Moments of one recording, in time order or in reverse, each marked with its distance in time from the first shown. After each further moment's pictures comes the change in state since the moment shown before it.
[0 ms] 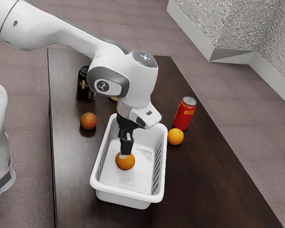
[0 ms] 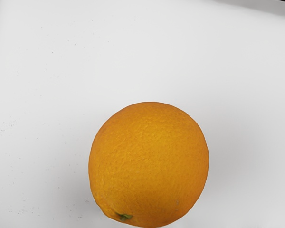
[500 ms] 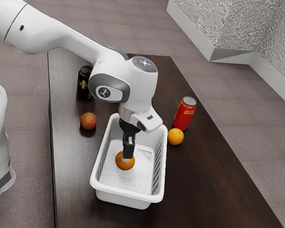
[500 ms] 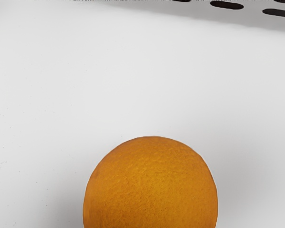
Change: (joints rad) arm 0.016 0.038 -0.013 -0.028 0.003 0.104 0.075
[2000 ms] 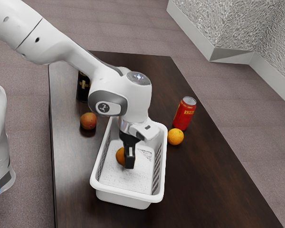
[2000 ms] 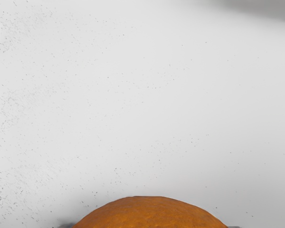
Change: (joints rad) arm 0.025 0.061 0.001 -0.112 -0.050 0.228 0.015
